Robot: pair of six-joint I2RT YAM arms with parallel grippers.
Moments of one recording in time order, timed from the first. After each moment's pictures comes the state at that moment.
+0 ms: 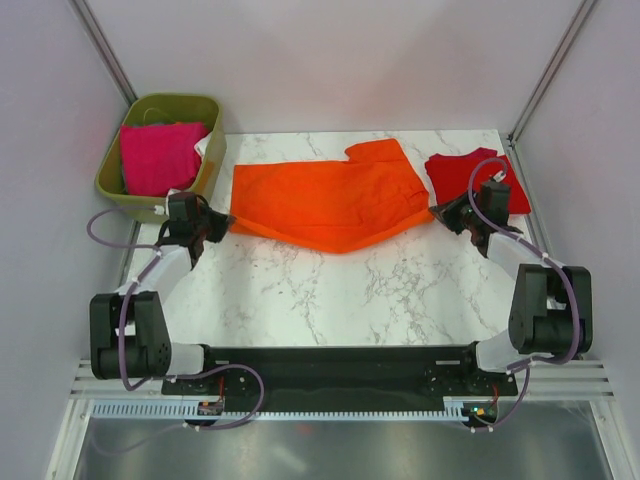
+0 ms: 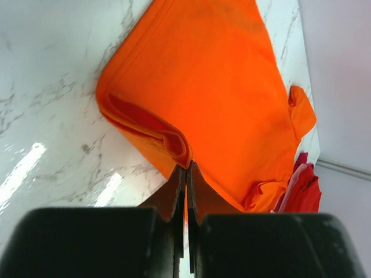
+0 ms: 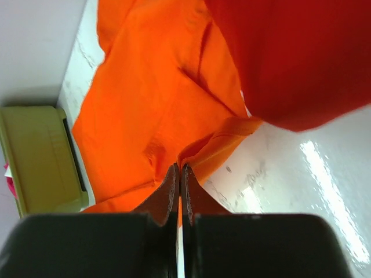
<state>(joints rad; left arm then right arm) 0.04 1.38 0.76 0.00 0.11 -1.03 -0.09 1.51 0.82 0.11 -0.31 0.90</state>
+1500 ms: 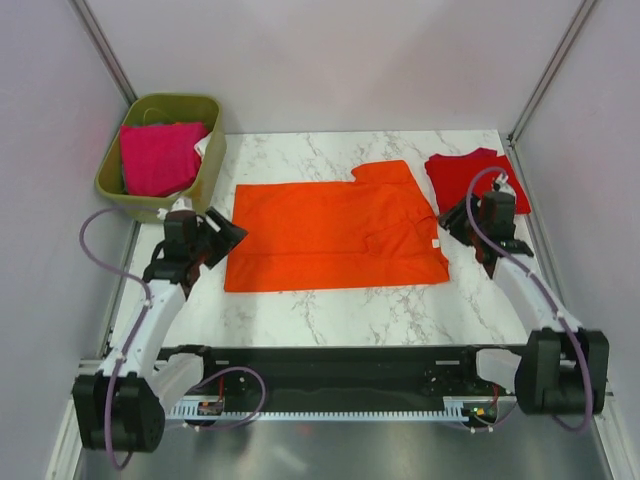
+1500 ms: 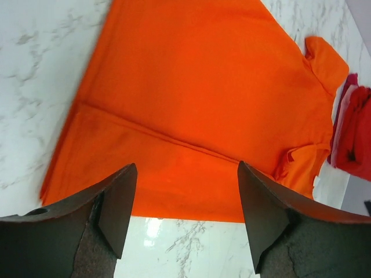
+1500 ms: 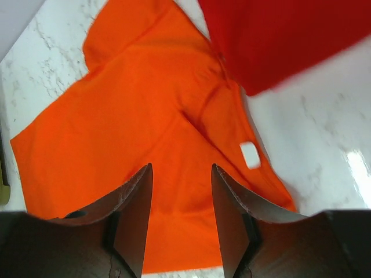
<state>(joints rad) -0.03 0.95 0.65 -0.34 0.12 -0.76 -0.04 1.14 0.69 -0.15 -0.10 0.66</state>
